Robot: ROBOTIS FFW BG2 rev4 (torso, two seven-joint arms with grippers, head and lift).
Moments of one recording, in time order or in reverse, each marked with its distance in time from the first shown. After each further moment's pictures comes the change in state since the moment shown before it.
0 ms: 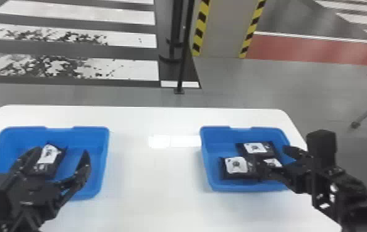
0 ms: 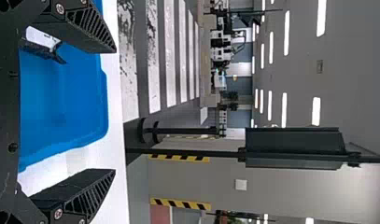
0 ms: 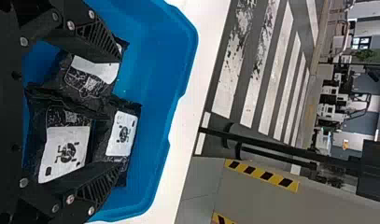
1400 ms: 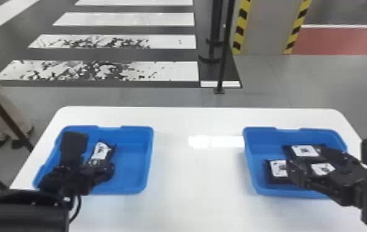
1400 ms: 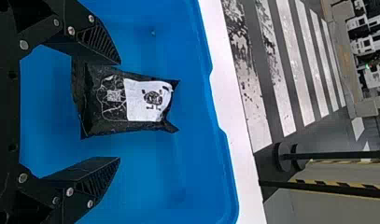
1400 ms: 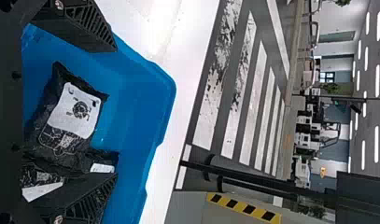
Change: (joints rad) left arm -0.328 0.039 0.070 0.085 -0.275 0.810 -0.172; right arm 0.045 0.010 0.040 -0.044 -0.074 -0.070 0.046
